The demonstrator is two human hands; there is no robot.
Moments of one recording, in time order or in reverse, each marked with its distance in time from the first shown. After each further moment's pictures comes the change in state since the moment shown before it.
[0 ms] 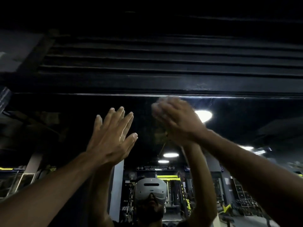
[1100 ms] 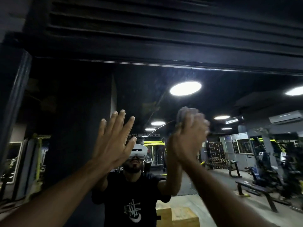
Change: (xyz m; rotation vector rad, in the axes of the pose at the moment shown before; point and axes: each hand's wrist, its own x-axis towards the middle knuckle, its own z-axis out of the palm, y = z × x) left_hand -0.140 -0.067 0.009 -0.068 -0.074 0.080; right_hand -0.118 -0.190 0.036 -0.117 0.118 0.946
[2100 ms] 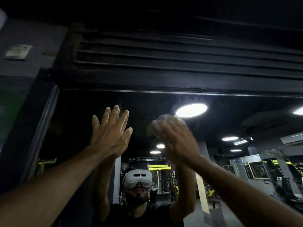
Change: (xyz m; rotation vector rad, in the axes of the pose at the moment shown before) left_hand 0.088 -0.094 -0.048 0.187 0.071 -0.121; right_hand 0.048 -0.077 0.020 0.140 -0.212 -0.750
